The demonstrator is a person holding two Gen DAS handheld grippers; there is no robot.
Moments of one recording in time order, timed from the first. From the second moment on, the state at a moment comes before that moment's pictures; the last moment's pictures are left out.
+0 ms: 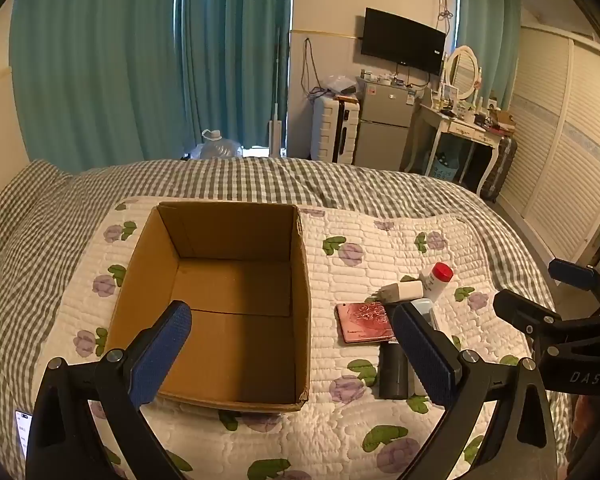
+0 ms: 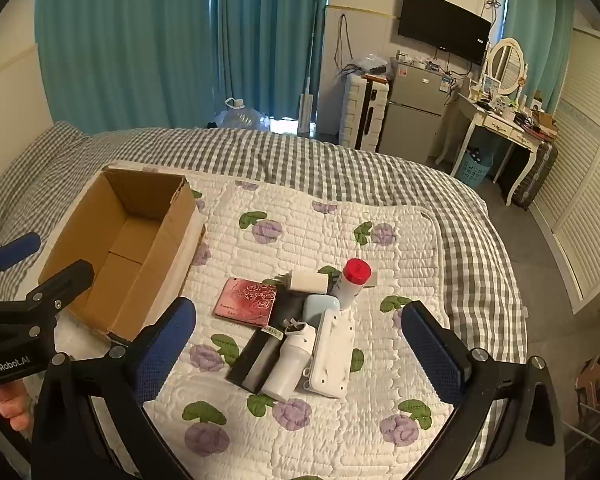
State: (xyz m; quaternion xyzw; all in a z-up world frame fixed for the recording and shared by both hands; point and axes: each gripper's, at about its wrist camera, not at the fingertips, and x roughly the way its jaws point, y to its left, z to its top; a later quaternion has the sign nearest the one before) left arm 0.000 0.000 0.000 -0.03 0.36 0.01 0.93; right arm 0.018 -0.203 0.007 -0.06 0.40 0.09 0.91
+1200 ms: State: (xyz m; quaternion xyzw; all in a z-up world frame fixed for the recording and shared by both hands) left arm 0.000 -0.002 -0.004 -0.02 0.36 0.01 0.93; right arm 0.019 -0.200 0.001 -0.06 0.40 0.09 0.91
